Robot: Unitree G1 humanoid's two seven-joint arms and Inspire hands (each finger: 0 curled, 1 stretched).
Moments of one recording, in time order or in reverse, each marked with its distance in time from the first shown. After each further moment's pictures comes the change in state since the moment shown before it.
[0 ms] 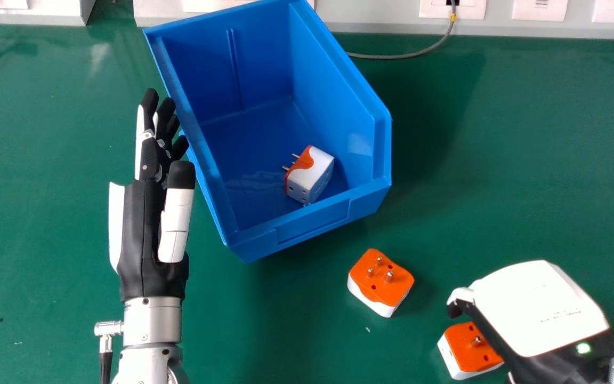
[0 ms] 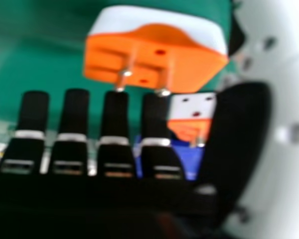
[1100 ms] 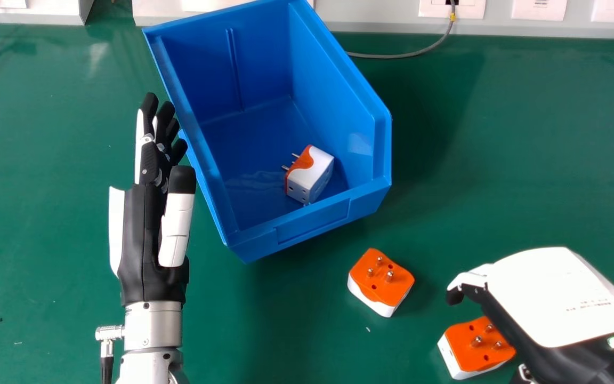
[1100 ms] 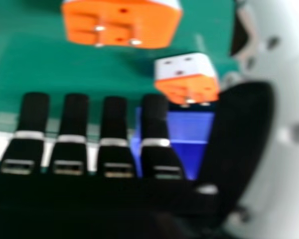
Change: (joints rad) left arm 0.003 -0.002 0.000 0.038 -0.001 -0.028 0.001; right arm 0.064 0.047 -0.105 -0.223 0.129 0.038 0.165
